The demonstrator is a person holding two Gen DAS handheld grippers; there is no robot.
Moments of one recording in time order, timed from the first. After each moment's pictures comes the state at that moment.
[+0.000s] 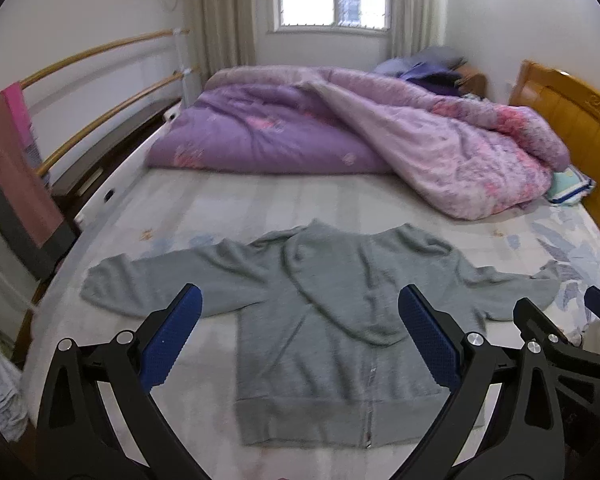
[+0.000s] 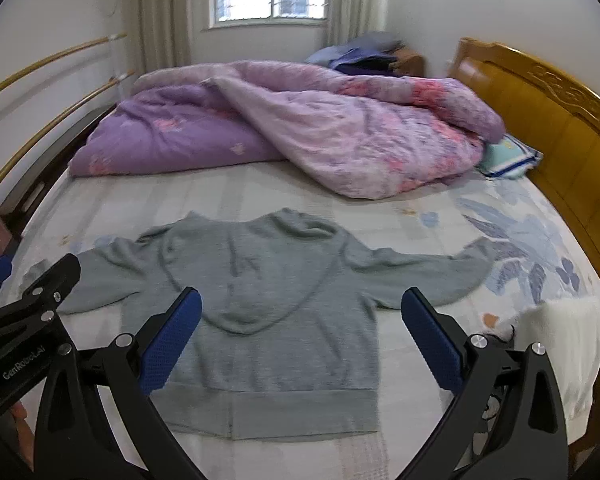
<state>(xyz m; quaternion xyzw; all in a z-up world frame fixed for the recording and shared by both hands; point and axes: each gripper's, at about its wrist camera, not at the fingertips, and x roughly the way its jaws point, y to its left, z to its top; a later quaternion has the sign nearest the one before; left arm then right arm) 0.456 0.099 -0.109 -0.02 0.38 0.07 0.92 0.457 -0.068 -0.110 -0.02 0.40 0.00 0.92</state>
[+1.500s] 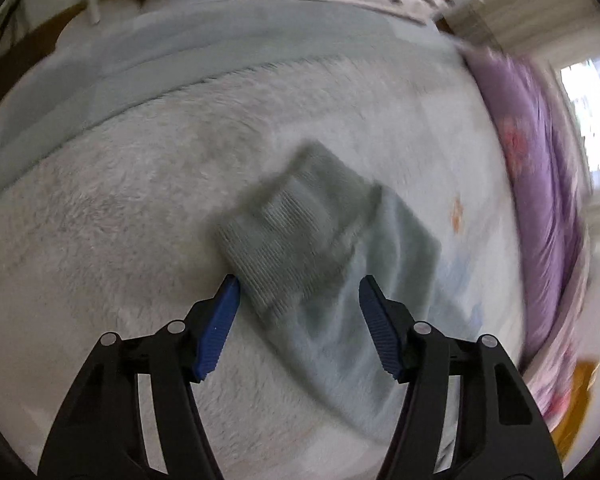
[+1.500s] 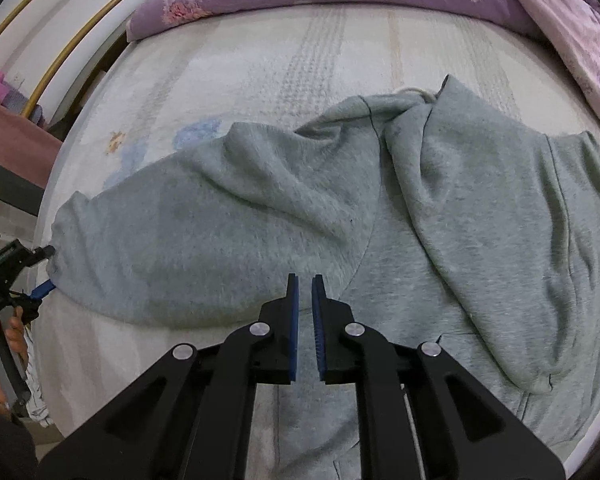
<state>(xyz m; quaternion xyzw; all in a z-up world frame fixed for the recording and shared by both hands) 0.494 0.624 -0.355 -0.49 0.45 0.27 0.69 0.644 0.192 -0.332 0.01 0.61 0.17 0.77</state>
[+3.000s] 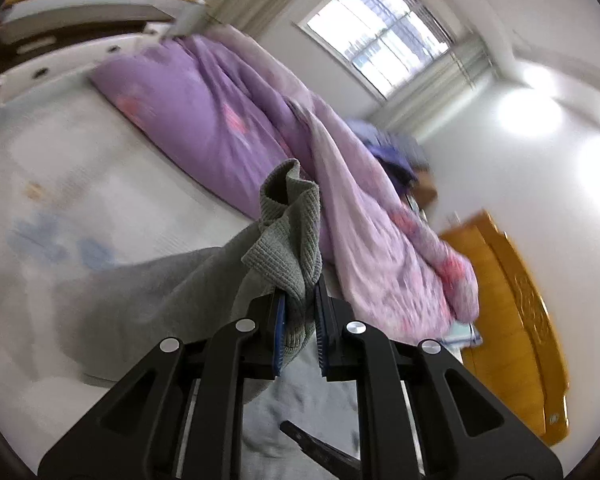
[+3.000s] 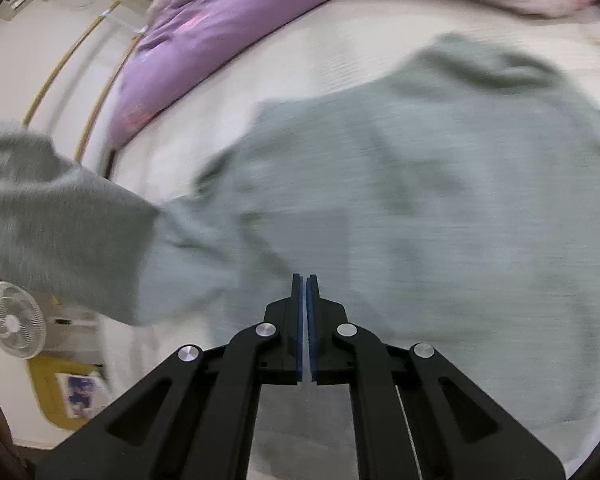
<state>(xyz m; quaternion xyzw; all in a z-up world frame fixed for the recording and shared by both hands) 0.643 0.225 -0.141 -0.35 0.32 -0.07 0.88 0.613 -0.066 -0.322 0.21 0.59 0.12 0.77</state>
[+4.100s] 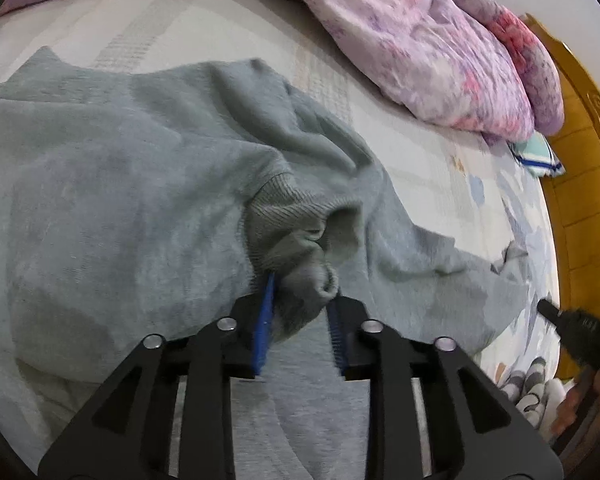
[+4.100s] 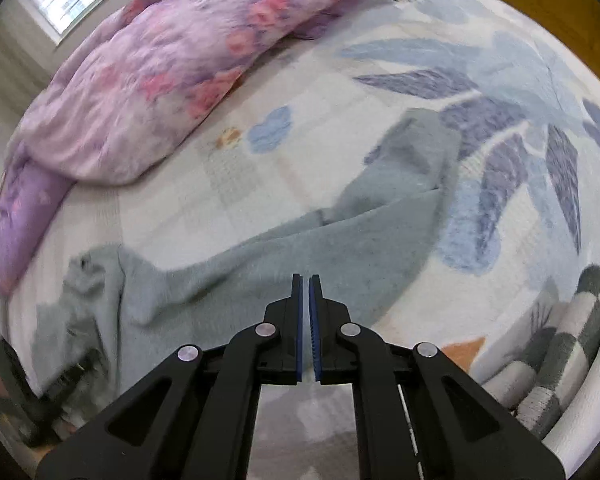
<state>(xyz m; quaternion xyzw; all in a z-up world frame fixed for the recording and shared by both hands) 0.687 -0.093 -0.374 -0.18 0.57 -0.11 0.79 0.625 -0.448 -0.306 0.24 0.54 -0.13 0.80</state>
